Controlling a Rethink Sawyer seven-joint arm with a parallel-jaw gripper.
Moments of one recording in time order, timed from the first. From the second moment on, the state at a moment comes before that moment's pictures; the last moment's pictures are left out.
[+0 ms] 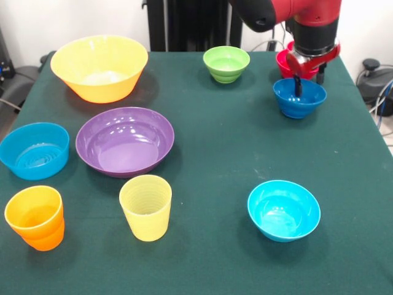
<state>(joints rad) -0.27 -0.45 0.47 1.87 -0.57 0.38 1.83</state>
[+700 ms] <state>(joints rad) -0.28 -0.48 0.48 1.87 -0.57 0.39 1.83</state>
